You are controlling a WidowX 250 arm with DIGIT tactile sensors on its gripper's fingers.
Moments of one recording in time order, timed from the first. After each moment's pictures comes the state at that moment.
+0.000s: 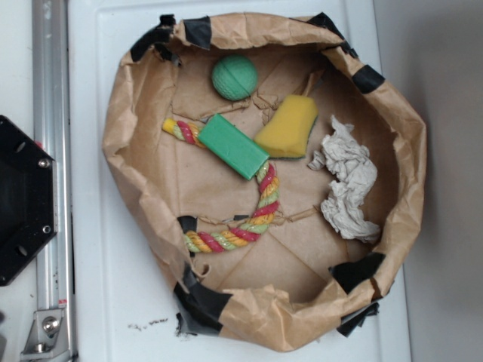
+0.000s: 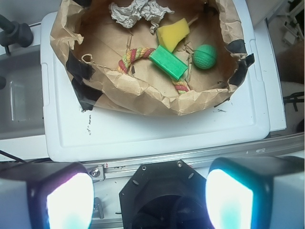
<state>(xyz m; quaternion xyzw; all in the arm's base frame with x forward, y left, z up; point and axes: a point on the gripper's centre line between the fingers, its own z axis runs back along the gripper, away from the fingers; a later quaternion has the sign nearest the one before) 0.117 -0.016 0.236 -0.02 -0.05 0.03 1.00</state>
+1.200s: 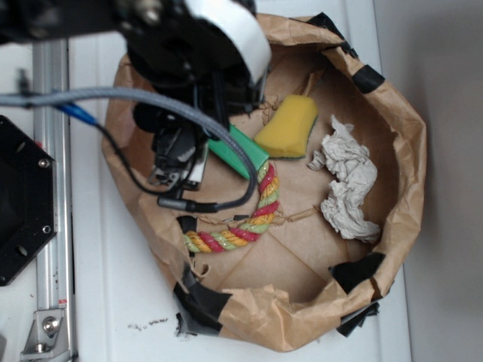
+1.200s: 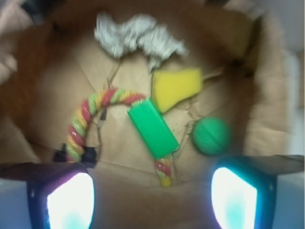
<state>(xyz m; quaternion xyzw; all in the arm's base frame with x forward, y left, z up) 0.224 0.032 0.125 -0.02 -0.03 -0.15 0.99</state>
